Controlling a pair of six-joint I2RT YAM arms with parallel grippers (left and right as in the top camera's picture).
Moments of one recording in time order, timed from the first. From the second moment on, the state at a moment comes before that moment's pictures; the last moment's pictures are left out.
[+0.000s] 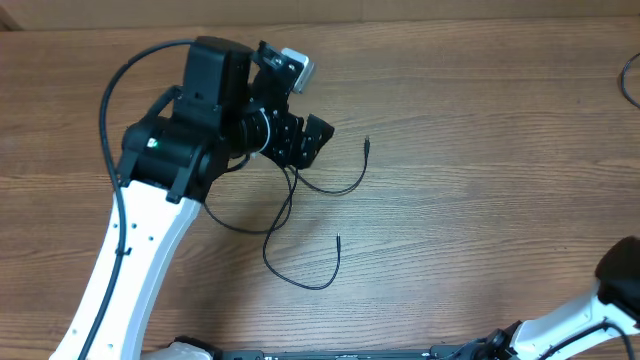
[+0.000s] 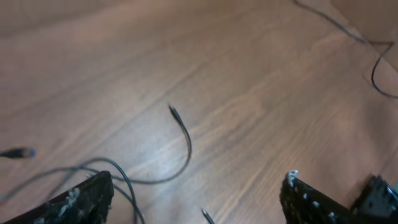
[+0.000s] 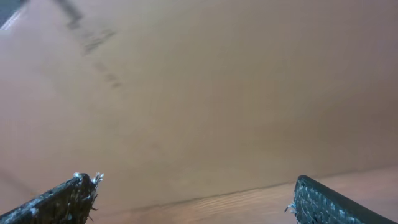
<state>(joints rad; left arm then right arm) -0.36 1.44 1.67 -1.00 0.37 0.02 -0.69 1.94 2.65 -0.91 -0.95 0.33</state>
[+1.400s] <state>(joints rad) -0.36 1.02 1.75 -1.35 0.04 0.00 0.78 1.68 2.40 -1.58 0.15 0.16</state>
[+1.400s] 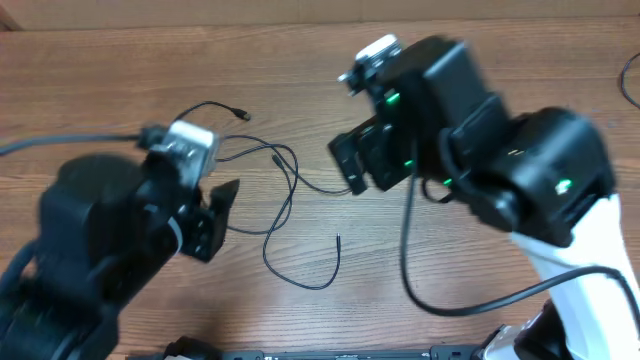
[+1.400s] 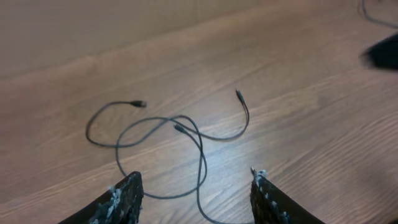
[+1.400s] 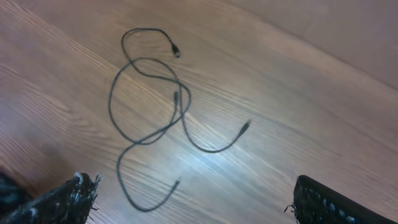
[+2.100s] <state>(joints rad) -0.36 0.76 1.09 -1.07 0.04 -0.26 0.99 1.66 2.22 -1.63 0.53 0.58</state>
